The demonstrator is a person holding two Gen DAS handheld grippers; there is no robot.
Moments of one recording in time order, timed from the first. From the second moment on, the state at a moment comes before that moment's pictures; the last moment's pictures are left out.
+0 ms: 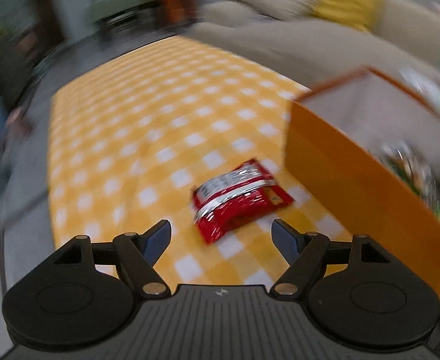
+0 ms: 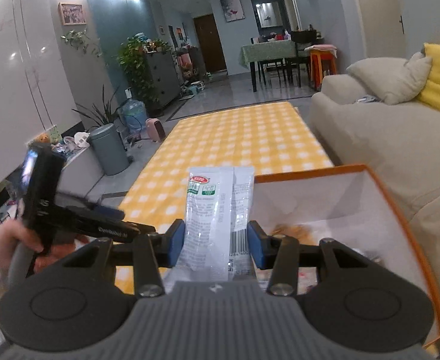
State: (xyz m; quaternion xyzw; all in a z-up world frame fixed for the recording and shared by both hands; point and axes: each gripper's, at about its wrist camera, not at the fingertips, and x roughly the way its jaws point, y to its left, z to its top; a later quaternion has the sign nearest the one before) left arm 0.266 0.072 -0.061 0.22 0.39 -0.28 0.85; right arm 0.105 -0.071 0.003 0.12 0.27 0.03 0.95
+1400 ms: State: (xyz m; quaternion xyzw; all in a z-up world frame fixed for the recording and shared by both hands) left arm 0.321 0.028 -0.152 0.17 0.49 -0.32 0.79; right arm 0.147 -0.114 -0.018 0.16 0.33 0.00 0.93
